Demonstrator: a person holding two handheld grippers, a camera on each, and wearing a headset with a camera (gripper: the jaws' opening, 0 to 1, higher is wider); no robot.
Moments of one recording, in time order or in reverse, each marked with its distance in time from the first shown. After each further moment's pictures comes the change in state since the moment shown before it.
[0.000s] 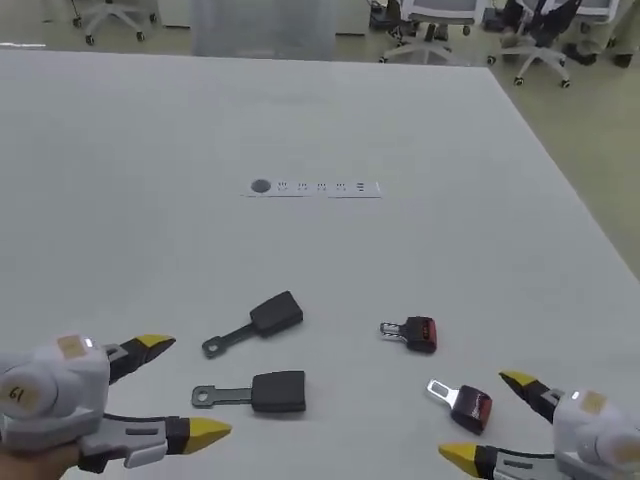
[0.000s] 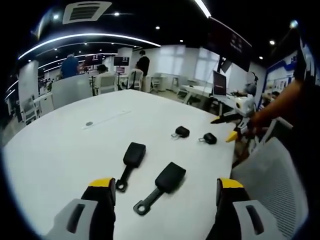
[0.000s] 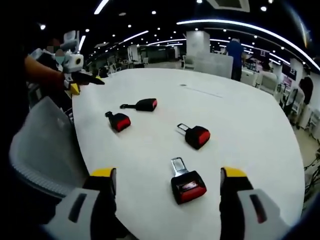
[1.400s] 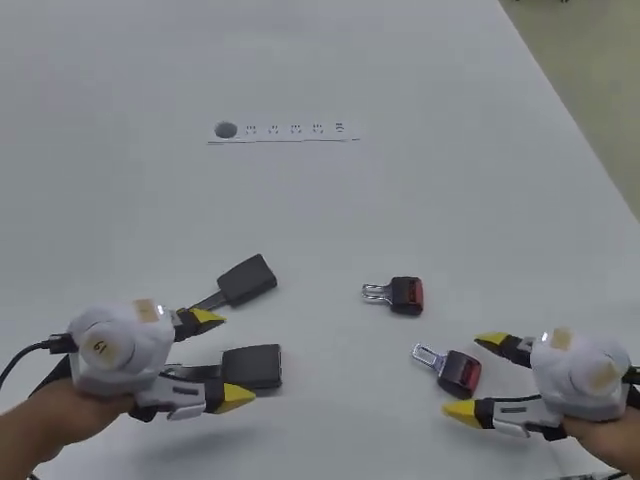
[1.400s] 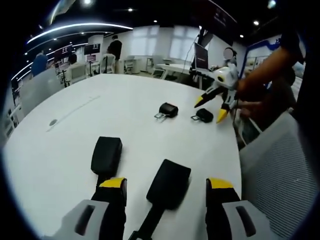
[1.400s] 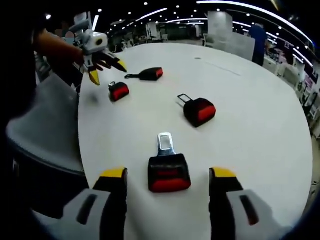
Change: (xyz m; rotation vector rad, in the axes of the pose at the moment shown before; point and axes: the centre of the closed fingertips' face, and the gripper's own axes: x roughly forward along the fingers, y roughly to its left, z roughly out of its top) left arm 0.105 -0.003 -0.034 0.127 0.182 -0.197; right arm 0.027 -0.028 -0.043 -0.092 0.221 0.168
